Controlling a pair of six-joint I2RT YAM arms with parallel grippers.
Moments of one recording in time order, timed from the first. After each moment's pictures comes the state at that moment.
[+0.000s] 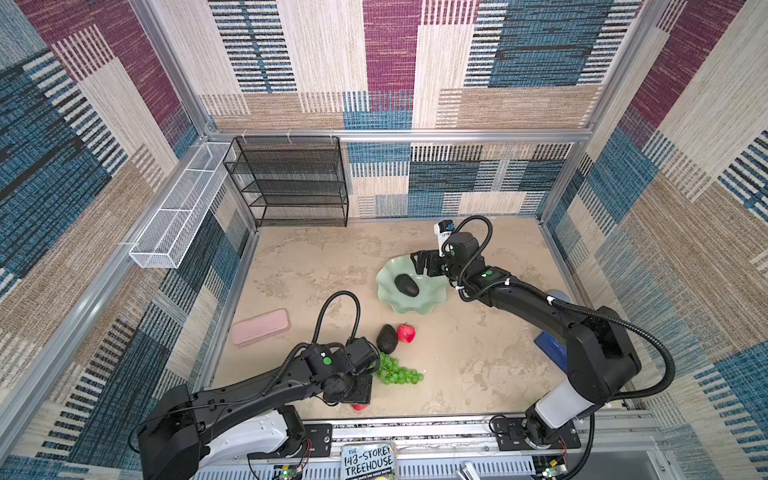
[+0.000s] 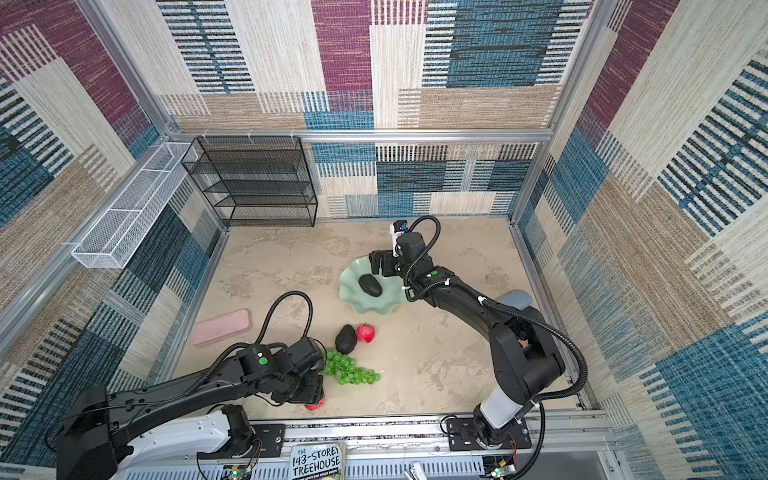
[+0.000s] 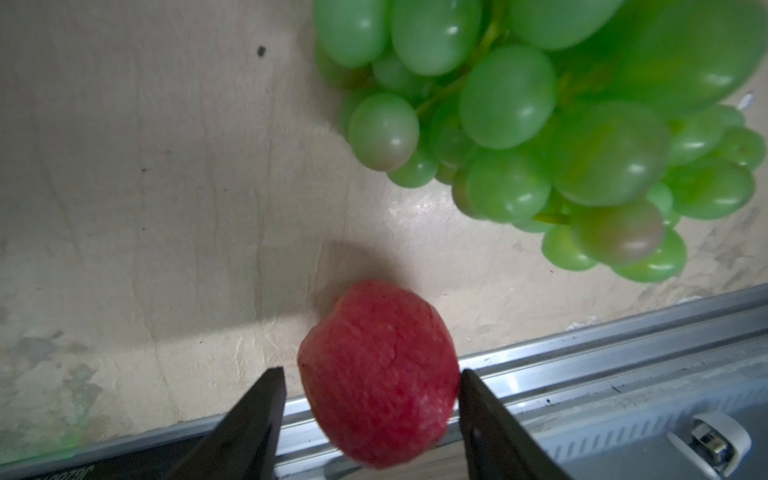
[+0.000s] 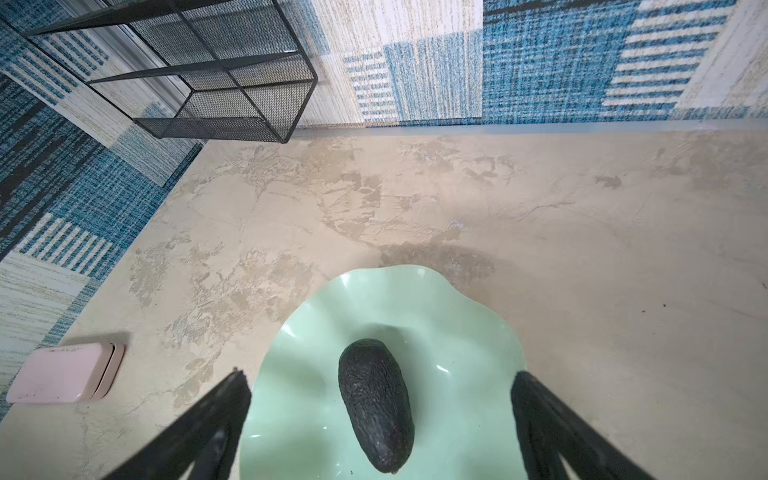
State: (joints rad) left arm -0.99 1.08 0.62 -0.91 0.05 -0.91; right arm 0.51 1.61 1.14 -0.02 -0.02 0.35
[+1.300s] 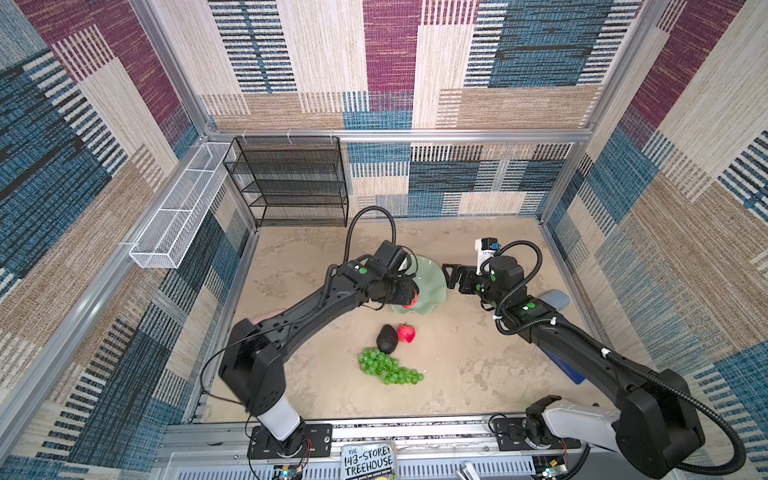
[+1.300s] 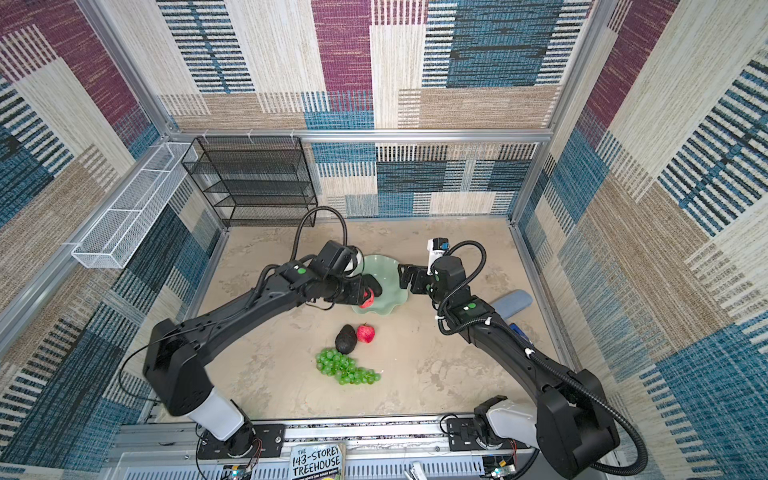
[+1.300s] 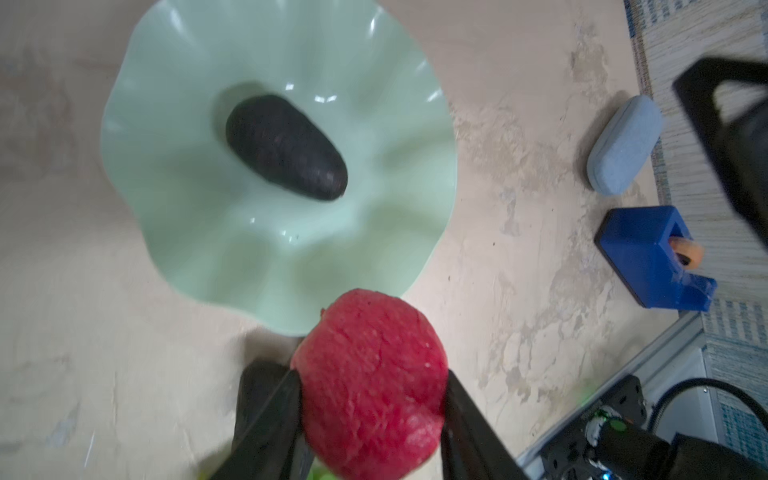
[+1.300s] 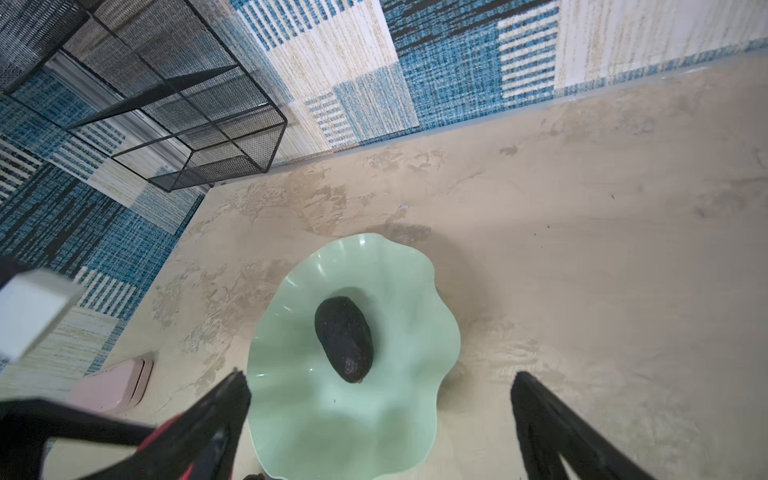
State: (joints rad) left arm -0.70 1.72 1.49 -0.73 0.11 -0.48; right arm 0.42 1.19 0.76 0.01 -0.02 0.48
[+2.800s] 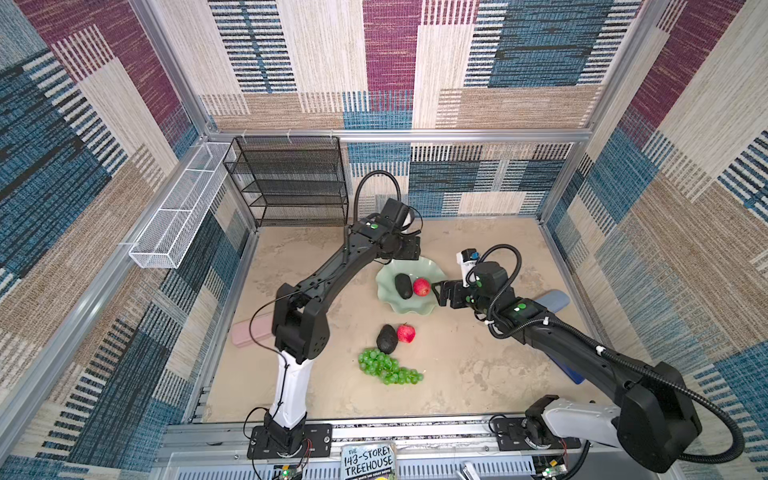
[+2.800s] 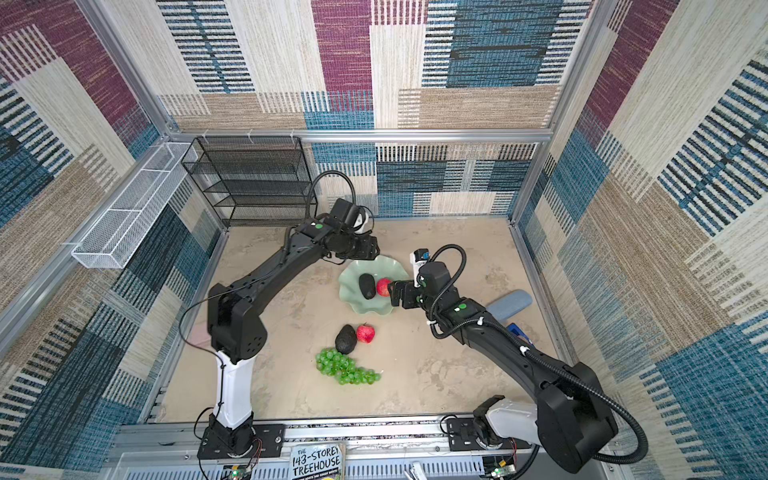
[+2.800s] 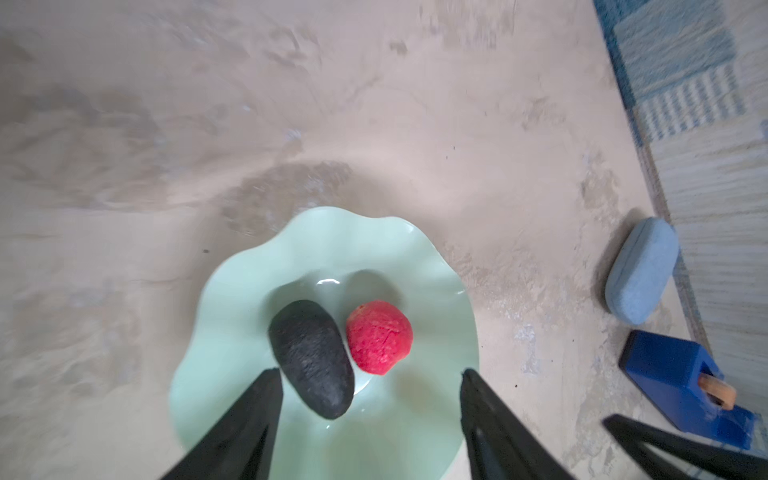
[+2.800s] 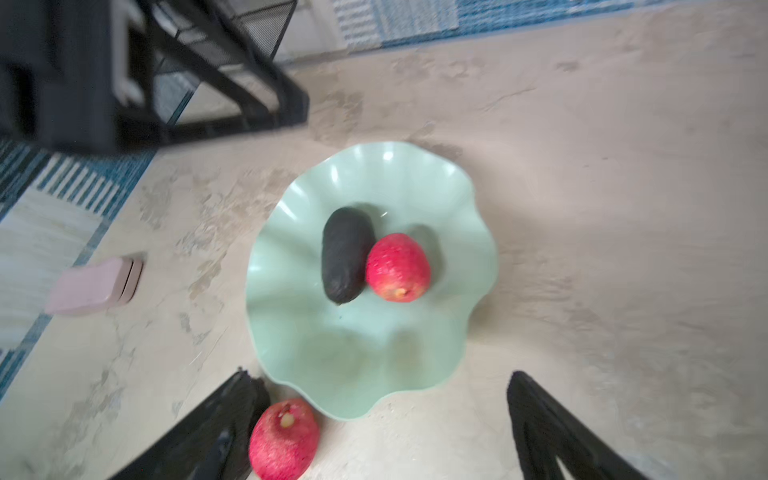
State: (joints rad) left arm -0.57 1.99 1.94 -0.81 0.07 -0.38; right arm 0.56 1.26 0.81 -0.16 -0.04 0.38
